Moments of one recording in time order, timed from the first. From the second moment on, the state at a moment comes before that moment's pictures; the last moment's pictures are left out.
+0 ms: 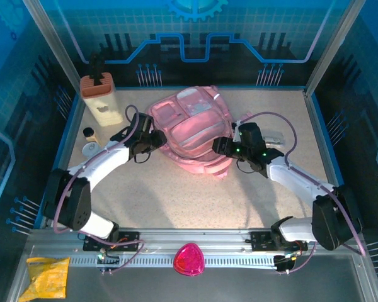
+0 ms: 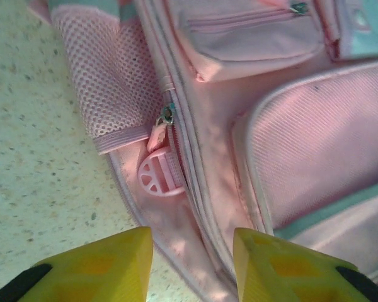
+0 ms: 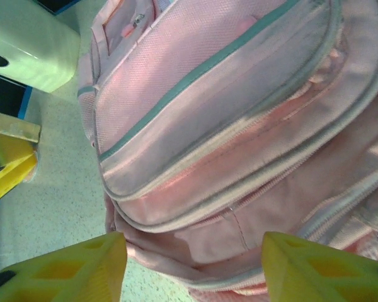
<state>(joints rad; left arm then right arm) -0.32 1.51 1.00 -0.36 0.08 -0.84 0.44 1.31 0.81 -0.17 -0.20 0.61</state>
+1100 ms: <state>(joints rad) -0.72 1.83 1.18 -0.05 -0.32 -0.05 0.31 1.61 1.04 -0.07 -0.46 0.78</state>
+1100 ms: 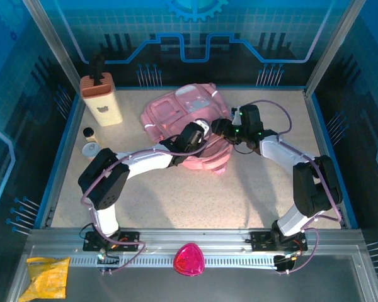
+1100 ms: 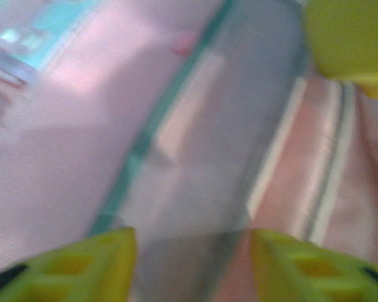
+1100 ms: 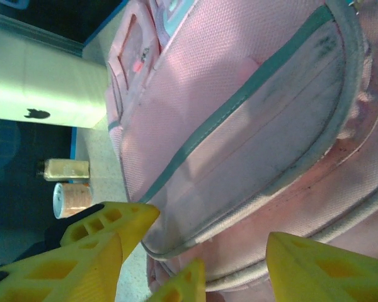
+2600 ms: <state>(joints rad) -0.68 1.71 1.55 -0.58 -0.07 -0.06 0.27 1.58 0.86 -0.16 -0.44 0.77</state>
